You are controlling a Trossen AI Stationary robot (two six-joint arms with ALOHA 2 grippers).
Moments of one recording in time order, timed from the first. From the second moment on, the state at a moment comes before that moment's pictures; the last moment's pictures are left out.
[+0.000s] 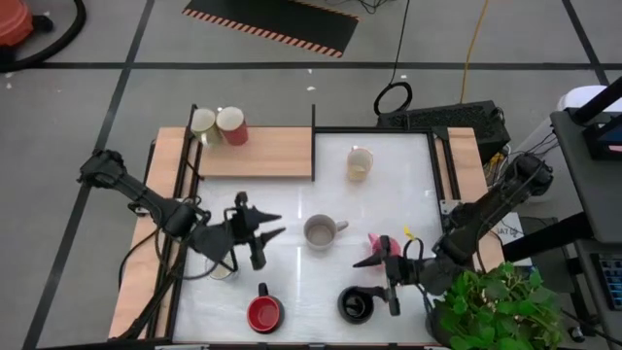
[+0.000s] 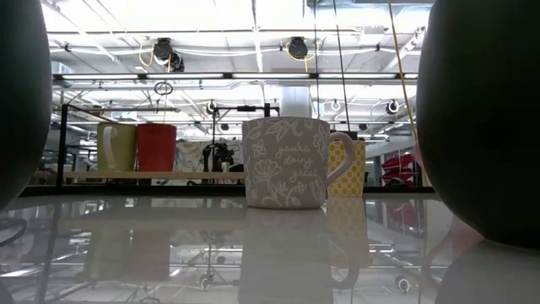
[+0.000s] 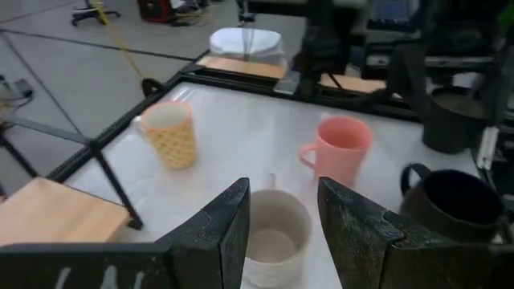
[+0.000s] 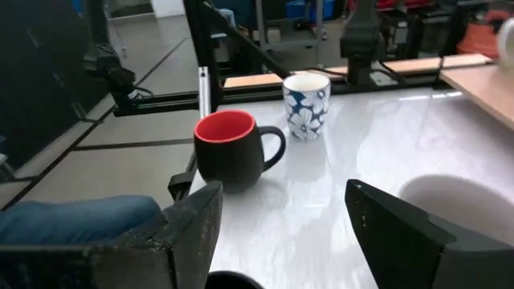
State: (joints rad) left arm -0.54 1.27 1.08 -0.32 -0.78 -0.39; right arm 0.76 1.31 0.78 0.19 0.65 0.40
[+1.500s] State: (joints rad) left arm -0.69 1.40 1.08 -0.51 -0.73 -0.45; right arm 0.66 1.53 0.88 0.09 0.33 0.59
